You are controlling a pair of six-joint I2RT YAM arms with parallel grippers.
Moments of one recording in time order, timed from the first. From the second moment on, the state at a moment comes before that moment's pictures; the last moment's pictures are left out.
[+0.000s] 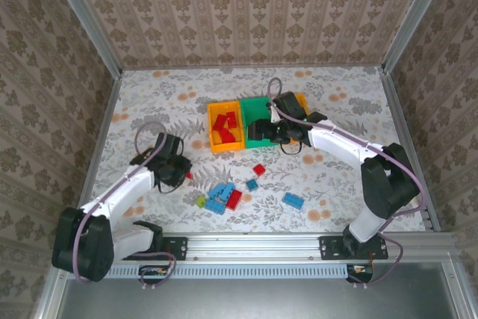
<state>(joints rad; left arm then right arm) -0.36 1.18 0.67 -0.57 0.08 -1.27 0.52 1.64 1.14 -0.41 -0.25 0.57</state>
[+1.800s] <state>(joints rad) -0.49 1.69 1.35 -0.52 0.17 -0.63 0.74 1.87 1.19 -0.66 0.02 0.31</state>
